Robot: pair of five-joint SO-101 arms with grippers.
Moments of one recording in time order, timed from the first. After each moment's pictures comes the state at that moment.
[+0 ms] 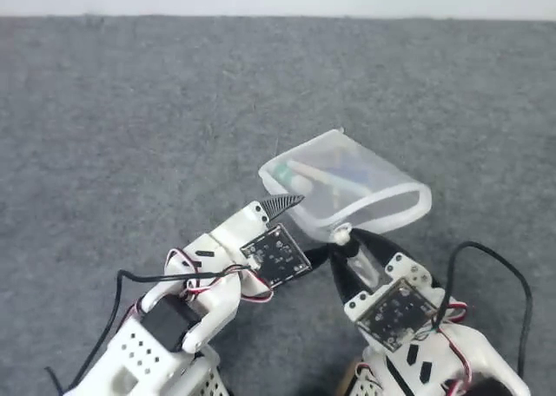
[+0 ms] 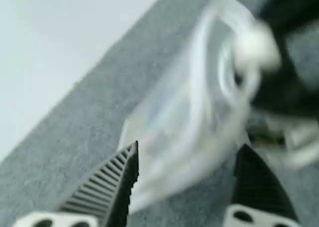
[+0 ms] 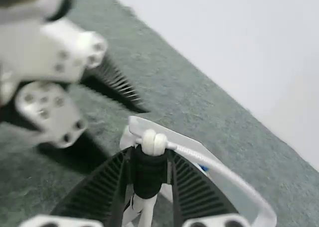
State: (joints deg) left arm 34.3 -79.1 76.3 41.7 -20.0; right arm -33.7 -103.8 52.7 80.3 23.9
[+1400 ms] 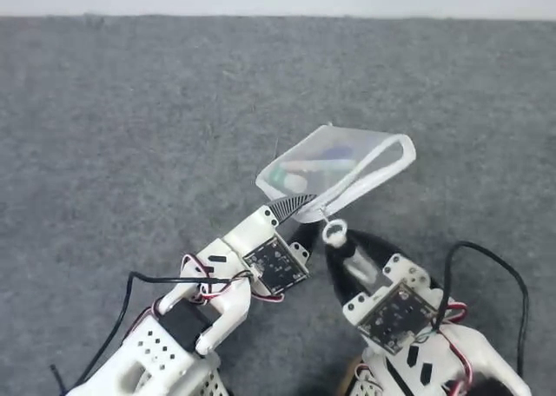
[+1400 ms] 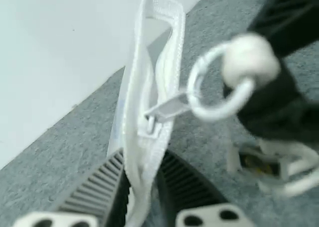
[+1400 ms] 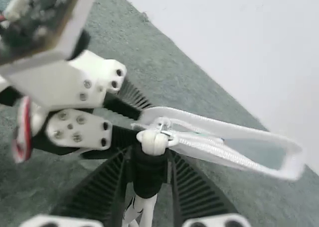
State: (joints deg) left arm 36.2 -79.0 87.9 22.5 -16.4; right arm -35.0 -103.8 52.7 79.8 23.9
